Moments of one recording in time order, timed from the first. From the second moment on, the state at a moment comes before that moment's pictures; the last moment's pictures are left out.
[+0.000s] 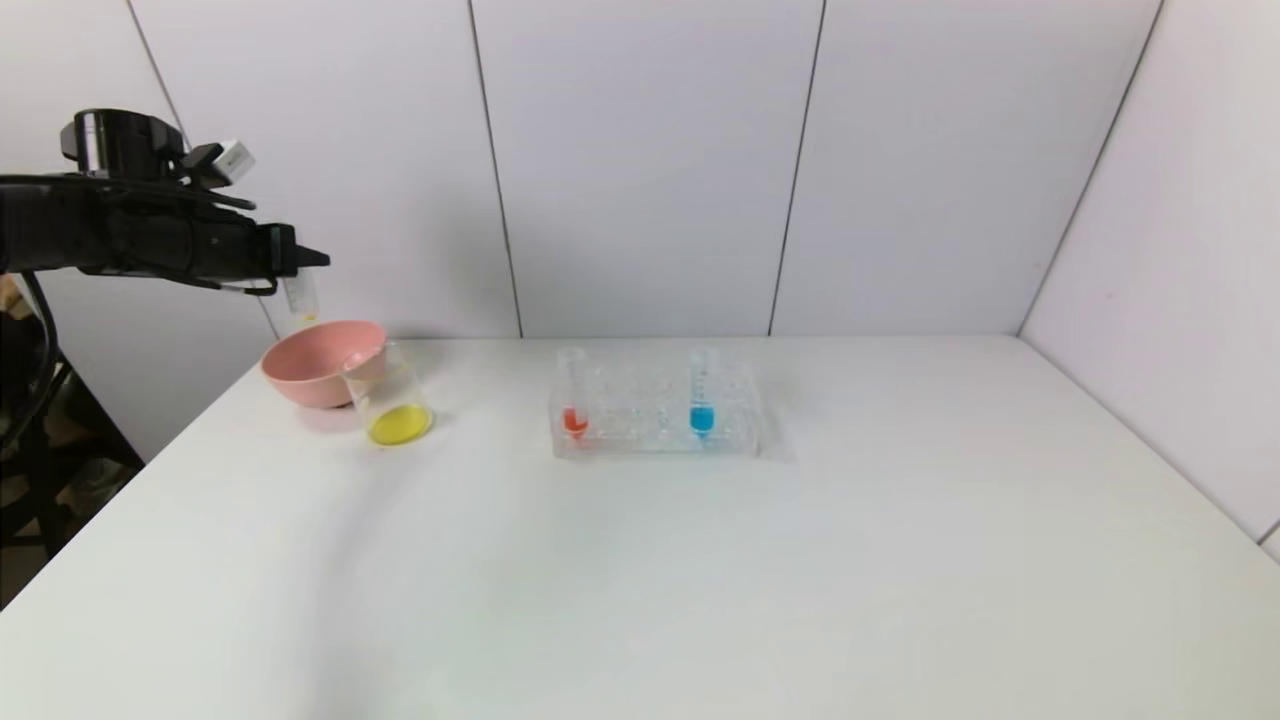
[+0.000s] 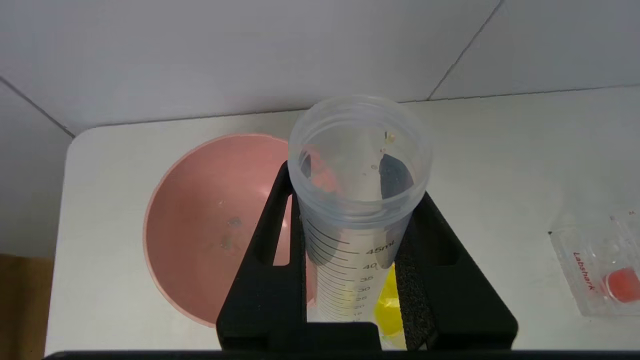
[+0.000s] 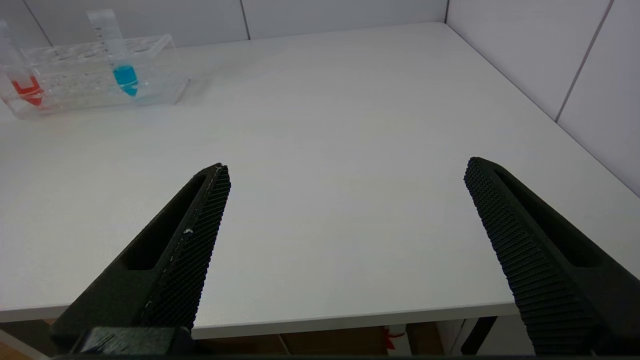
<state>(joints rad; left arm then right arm) 0.24 2.16 -1.98 0.25 -0.43 0.04 0.00 0.00 0.00 0.00 -0.04 0.10</state>
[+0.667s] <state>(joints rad) 0.24 2.25 -1.98 0.25 -0.38 0.08 0.00 0.00 0.00 0.00 -0.04 0.10</state>
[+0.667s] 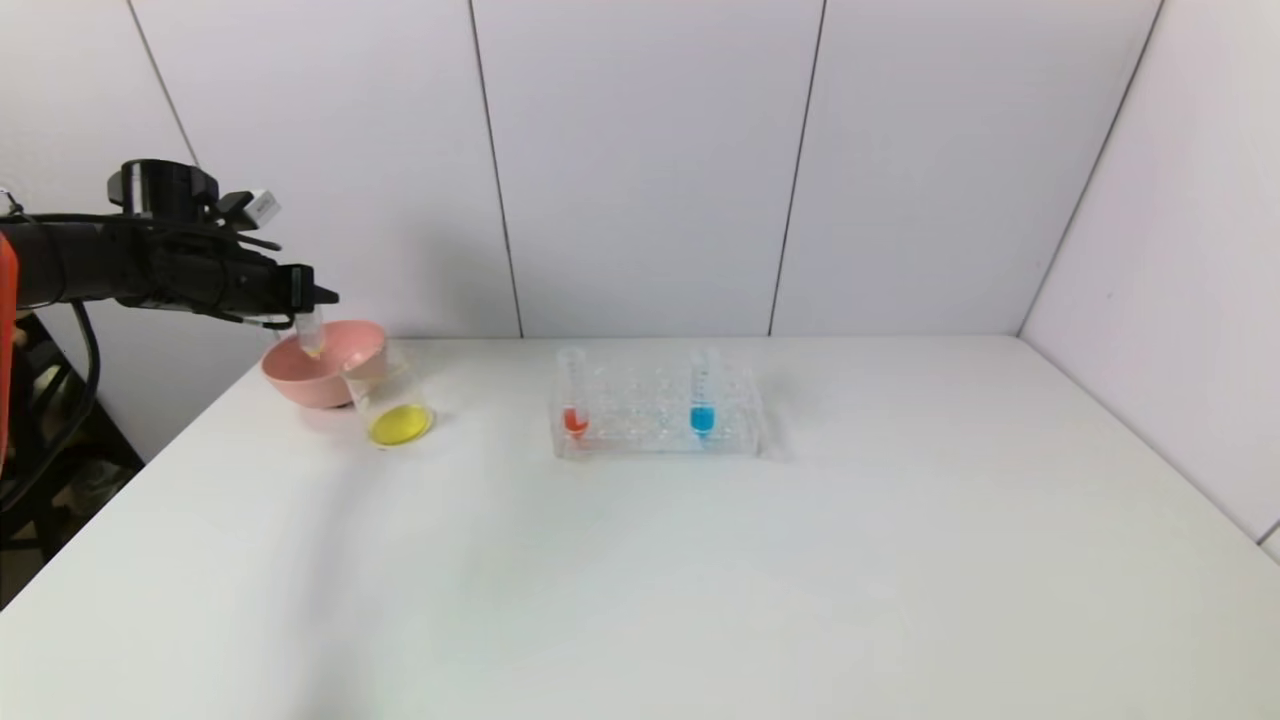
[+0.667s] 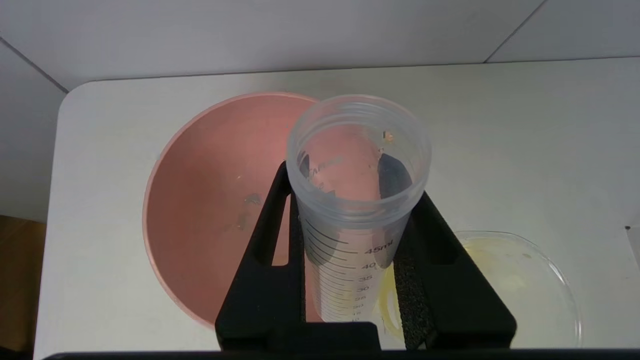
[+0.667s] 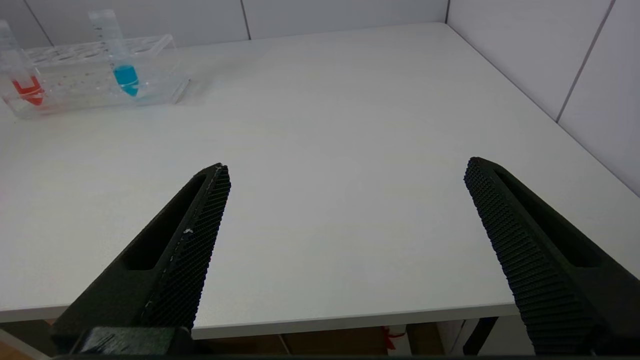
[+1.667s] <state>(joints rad) 0.24 2.22 -1.98 0.25 -0.37 0.07 0.00 0.00 0.00 0.00 -0.04 0.09</state>
